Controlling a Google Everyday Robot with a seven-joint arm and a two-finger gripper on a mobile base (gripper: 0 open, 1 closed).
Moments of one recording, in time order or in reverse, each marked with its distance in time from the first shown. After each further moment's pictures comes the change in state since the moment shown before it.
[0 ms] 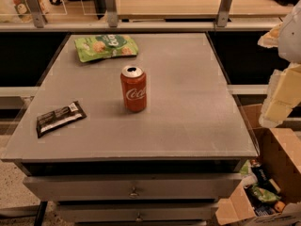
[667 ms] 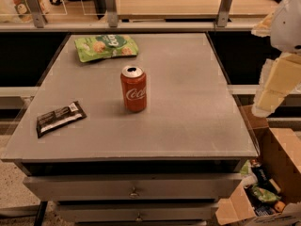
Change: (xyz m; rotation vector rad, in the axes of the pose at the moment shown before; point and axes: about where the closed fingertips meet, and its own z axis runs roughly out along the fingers) arm -0.016 -0.014 -0.005 0.037 -0.002 -0.033
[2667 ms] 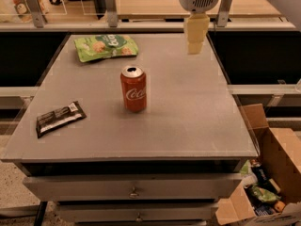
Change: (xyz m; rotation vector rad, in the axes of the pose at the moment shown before) arm -0.137 -0.143 0.048 0.301 0.133 -0.306
